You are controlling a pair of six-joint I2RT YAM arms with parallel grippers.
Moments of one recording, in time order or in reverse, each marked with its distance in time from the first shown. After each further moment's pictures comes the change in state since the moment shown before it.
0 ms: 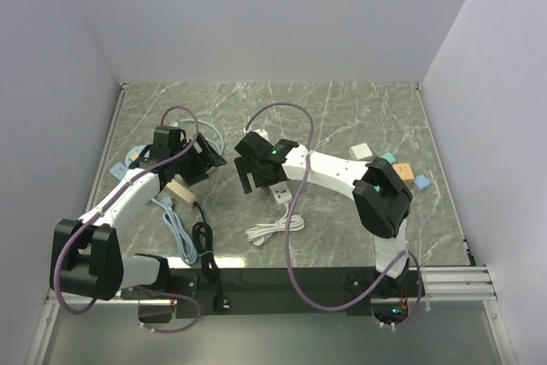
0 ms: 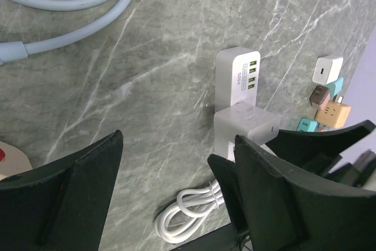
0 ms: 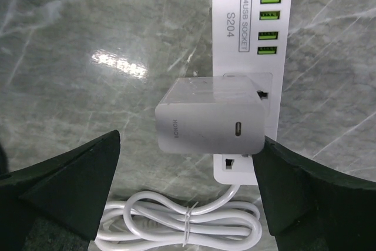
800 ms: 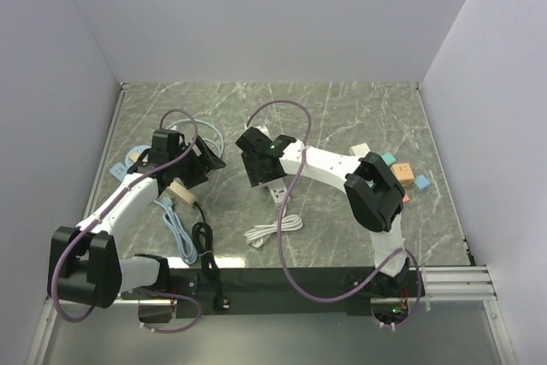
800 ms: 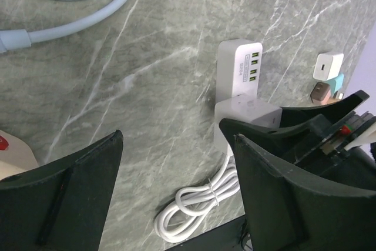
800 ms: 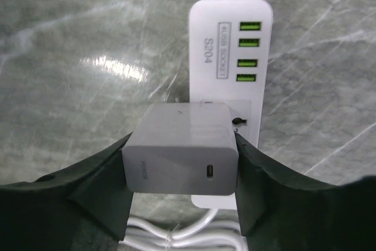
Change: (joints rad) left arm 0.000 -0.047 -0.034 0.000 0.000 0.000; right arm -0.027 0.080 0.052 -0.005 0.020 -0.035
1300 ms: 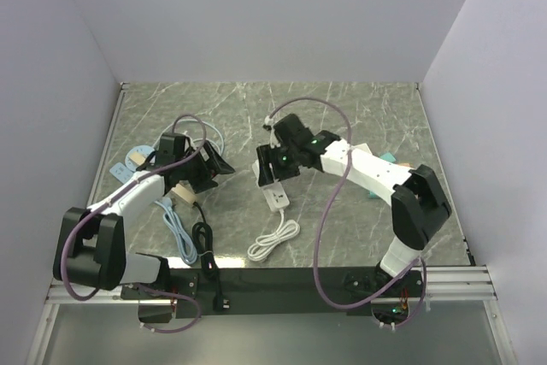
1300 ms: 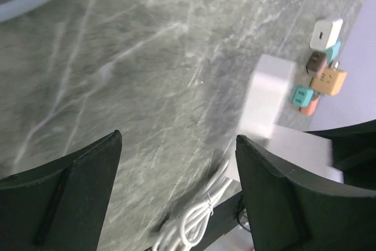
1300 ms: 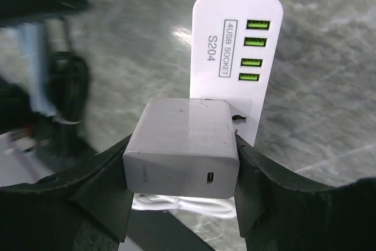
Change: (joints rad) left arm -0.008 0.095 -0.048 0.099 0.135 0.000; right arm -0.139 -0.299 -0.243 0.119 -0.477 -0.071
